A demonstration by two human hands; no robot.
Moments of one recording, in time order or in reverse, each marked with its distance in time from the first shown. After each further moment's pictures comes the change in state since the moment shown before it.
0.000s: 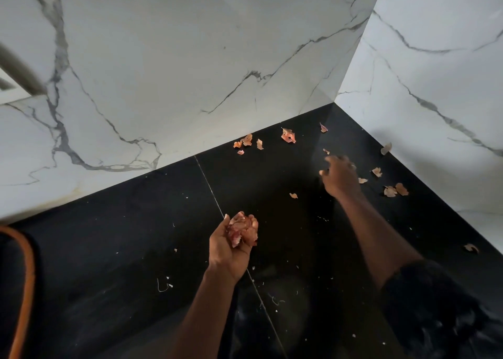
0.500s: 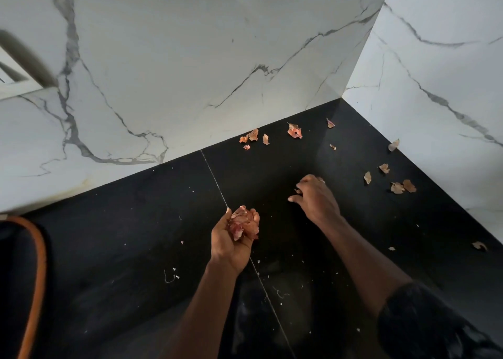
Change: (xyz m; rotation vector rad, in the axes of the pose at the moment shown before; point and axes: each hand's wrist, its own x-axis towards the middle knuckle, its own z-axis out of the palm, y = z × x) left_hand -0.004 0.007 -0.002 -0.022 -0.002 0.012; right_hand -0.055 -0.032 0.055 -0.092 -0.118 -0.306
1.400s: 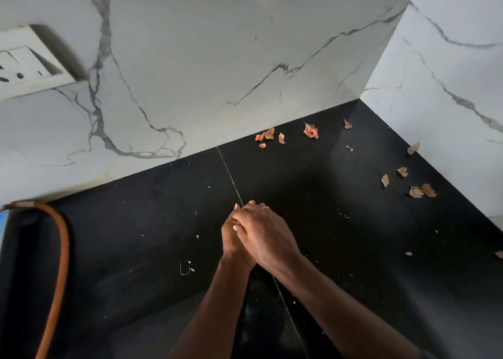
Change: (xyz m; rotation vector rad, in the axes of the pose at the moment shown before) left_hand -0.007 0.007 -0.008 0.115 -0.153 0.039; right_hand -0.091 -0.175 -0.018 0.136 0.019 -0.329
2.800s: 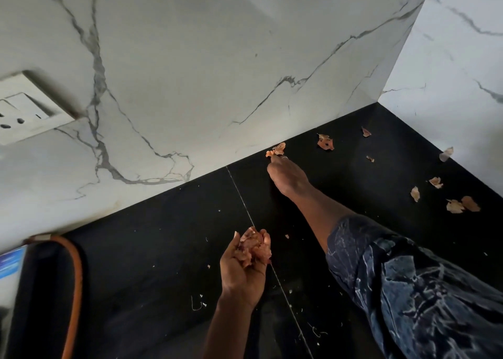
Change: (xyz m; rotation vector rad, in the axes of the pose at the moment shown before) left_hand 0.003 0.020 0.000 -0.213 0.142 0.067; right_hand 0.191 0.131 0.021 -0.295 -0.134 0.038
